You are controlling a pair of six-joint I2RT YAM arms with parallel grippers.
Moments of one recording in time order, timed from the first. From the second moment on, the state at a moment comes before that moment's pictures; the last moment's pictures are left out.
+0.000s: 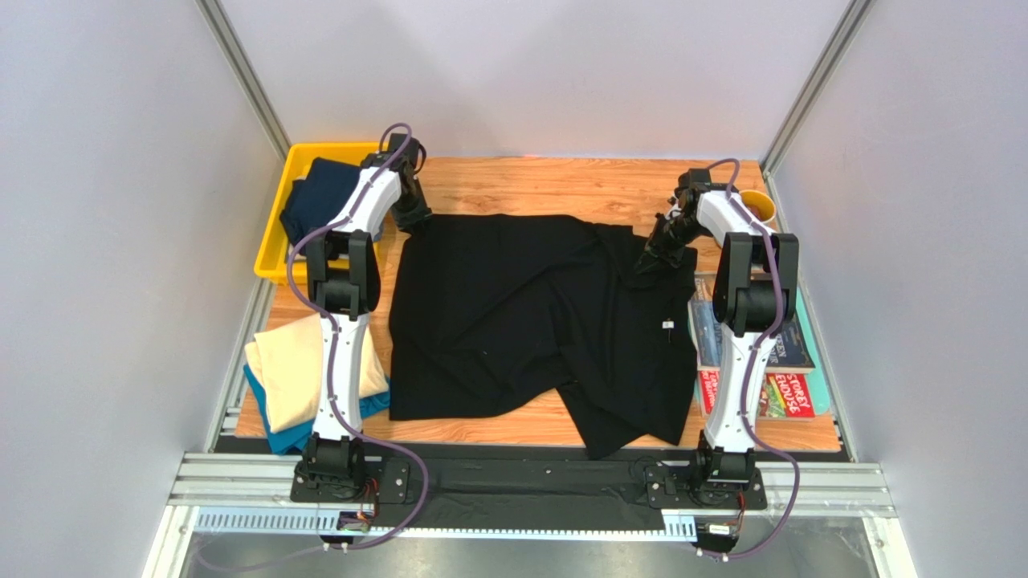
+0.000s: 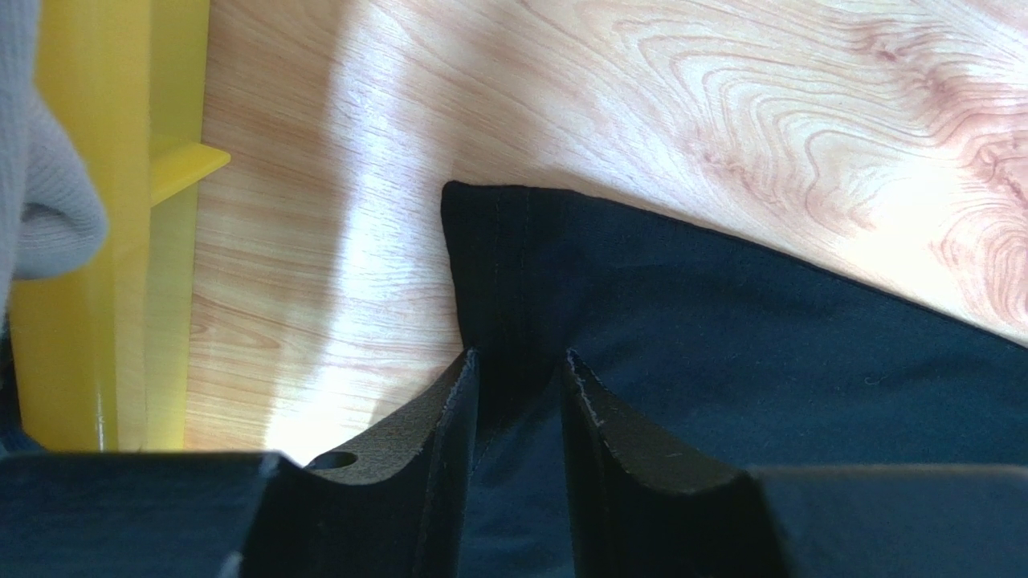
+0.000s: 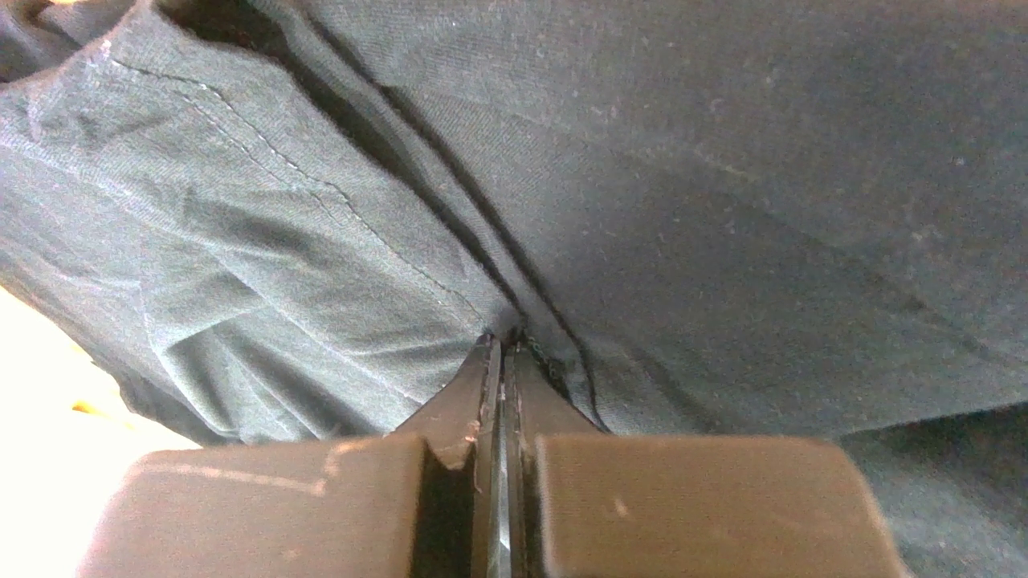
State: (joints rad) left arm -0.12 2.50 2.27 -0.93 -0.08 -0.47; right arm -0.03 2.26 1.78 -0.90 -0.40 0.43
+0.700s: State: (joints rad) left arm -0.12 2.53 2.37 -0.94 -0.10 -0.46; right arm -0.03 2.23 1.73 -0.90 -0.40 0.43
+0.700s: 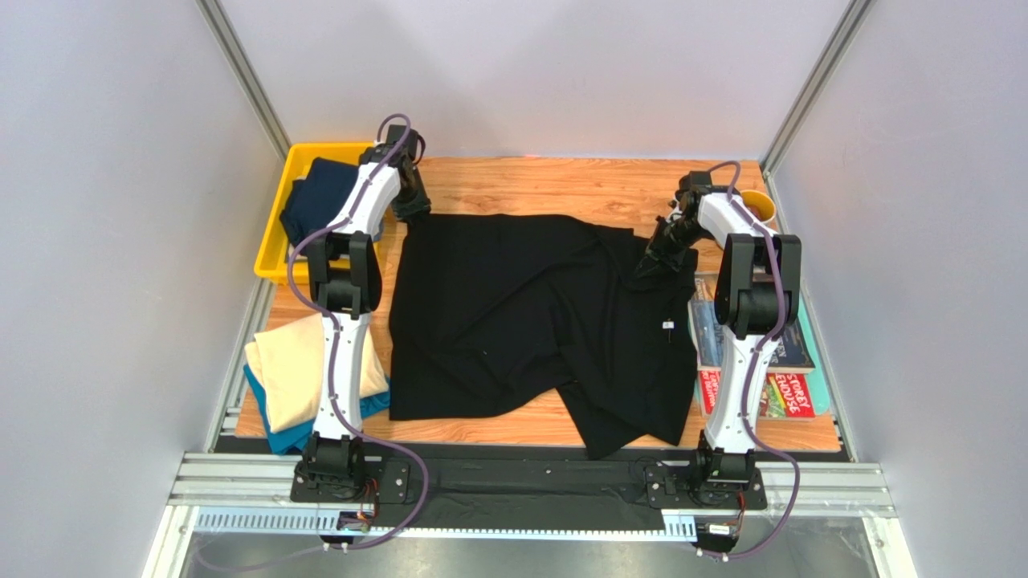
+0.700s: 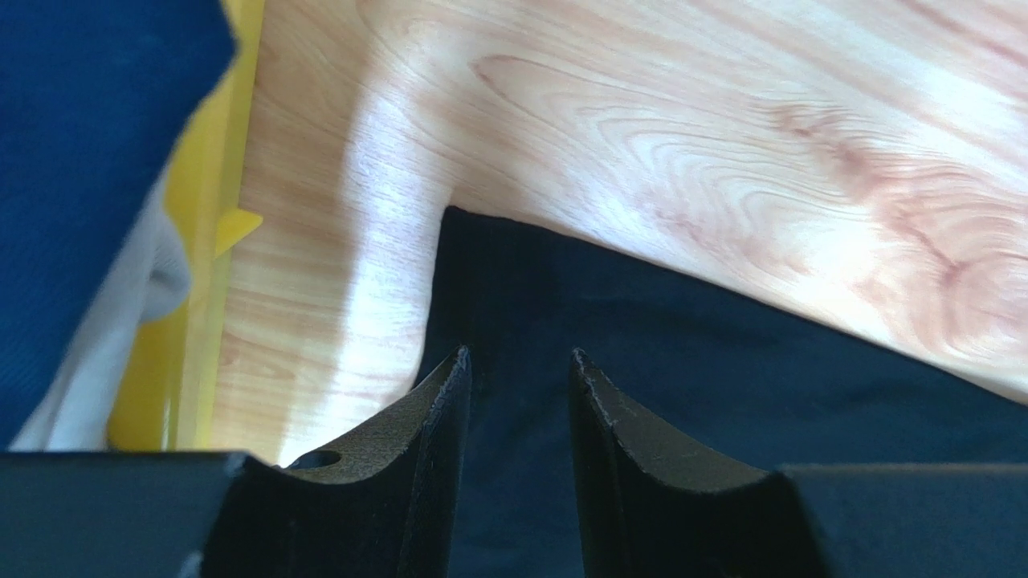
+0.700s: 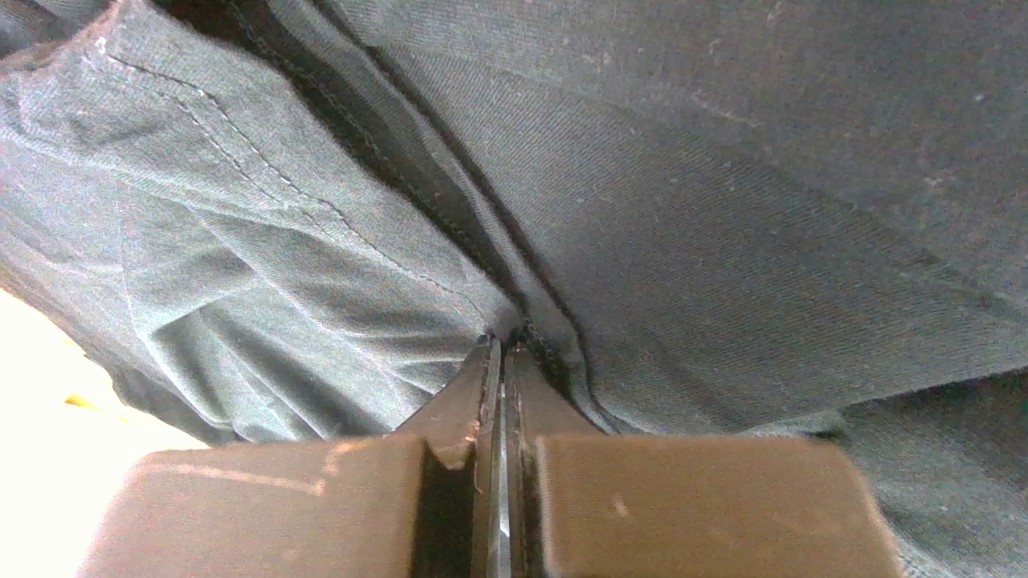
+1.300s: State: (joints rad) left arm -0.12 2.56 2.37 -0.93 -0.11 -0.45; right arm -0.04 2.21 1.71 -0.90 -0.41 0.43
